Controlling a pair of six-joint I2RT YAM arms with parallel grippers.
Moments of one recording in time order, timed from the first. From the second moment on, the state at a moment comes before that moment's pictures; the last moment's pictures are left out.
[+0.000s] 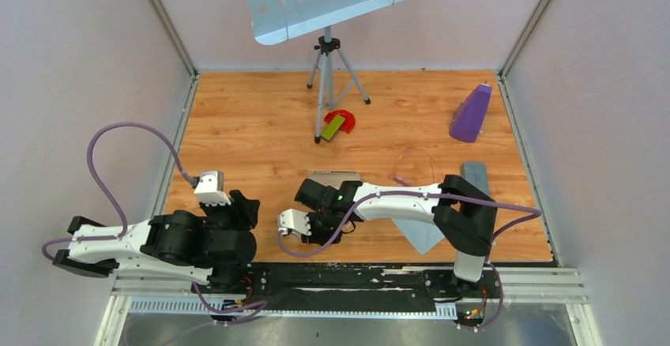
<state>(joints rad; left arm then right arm) -1.59 0.52 0.81 -1.48 -1.16 -1.52 1.21 1.80 1.22 -0.59 -0.33 -0.50</state>
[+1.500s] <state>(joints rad) -1.18 0.80 0.92 -0.77 -0.86 -0.64 1.21 1.46 1.28 -1.03 -0.36 -0.90</state>
